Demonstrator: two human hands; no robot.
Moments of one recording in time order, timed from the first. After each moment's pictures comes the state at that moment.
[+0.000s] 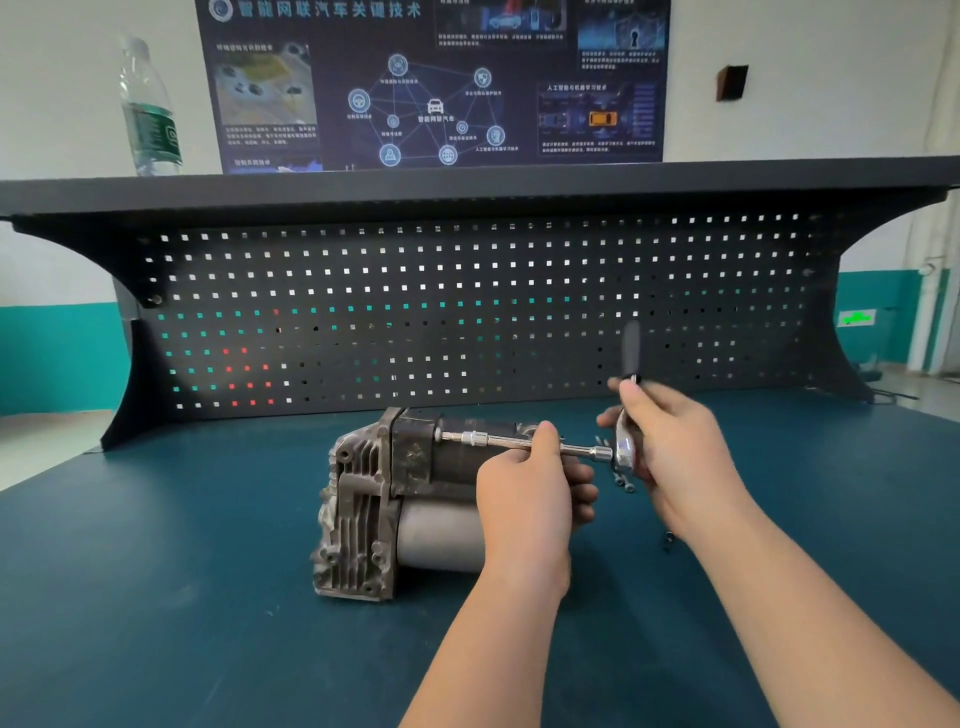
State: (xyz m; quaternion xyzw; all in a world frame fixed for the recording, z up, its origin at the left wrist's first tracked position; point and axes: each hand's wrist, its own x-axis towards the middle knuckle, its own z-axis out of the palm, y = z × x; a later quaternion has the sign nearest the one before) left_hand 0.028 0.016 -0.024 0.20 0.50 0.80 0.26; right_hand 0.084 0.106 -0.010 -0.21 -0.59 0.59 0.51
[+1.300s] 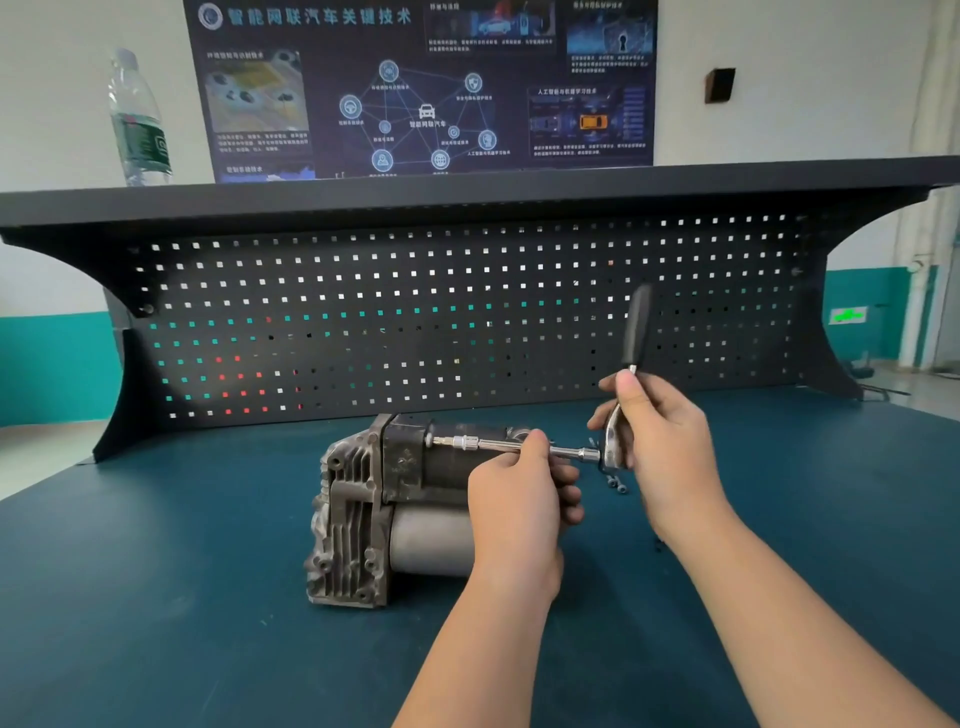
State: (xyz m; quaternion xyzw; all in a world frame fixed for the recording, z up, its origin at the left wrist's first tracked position) left_hand 0.030 0.015 -0.021 0.18 0.48 0.81 0.28; right_hand 0.085 0.104 -0.014 -0.18 -0.61 0.53 0.56
